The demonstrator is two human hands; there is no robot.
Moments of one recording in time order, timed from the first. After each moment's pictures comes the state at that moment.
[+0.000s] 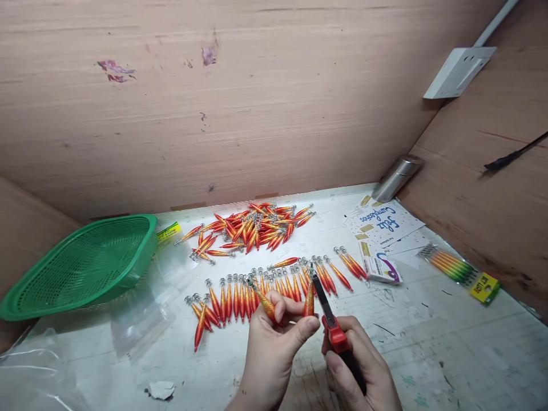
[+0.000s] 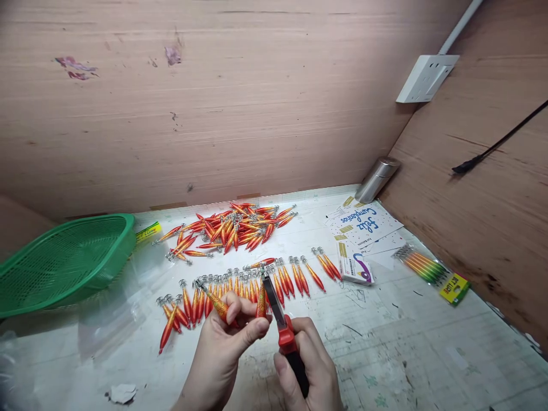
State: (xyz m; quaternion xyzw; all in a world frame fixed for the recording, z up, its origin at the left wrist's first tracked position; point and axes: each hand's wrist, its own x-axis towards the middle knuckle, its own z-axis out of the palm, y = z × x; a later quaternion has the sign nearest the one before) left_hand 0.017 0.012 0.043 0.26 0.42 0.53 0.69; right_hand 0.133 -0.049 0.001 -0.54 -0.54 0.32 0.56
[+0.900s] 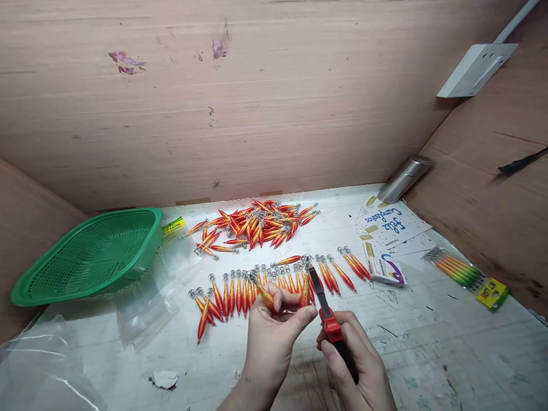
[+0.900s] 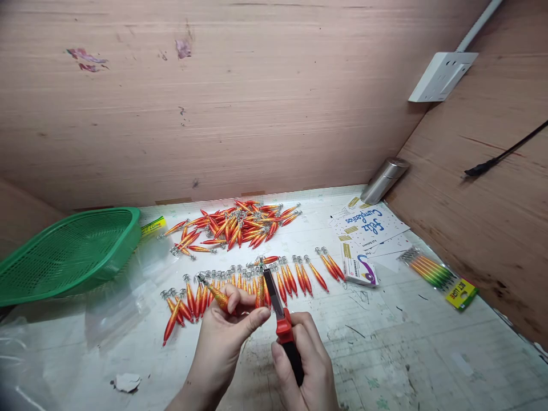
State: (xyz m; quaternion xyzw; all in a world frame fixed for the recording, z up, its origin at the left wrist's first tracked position) left_hand 0.010 0.021 0.033 0.27 0.46 0.53 0.66; right_hand 0.128 -0.041 0.001 -0.55 -0.55 0.30 0.55
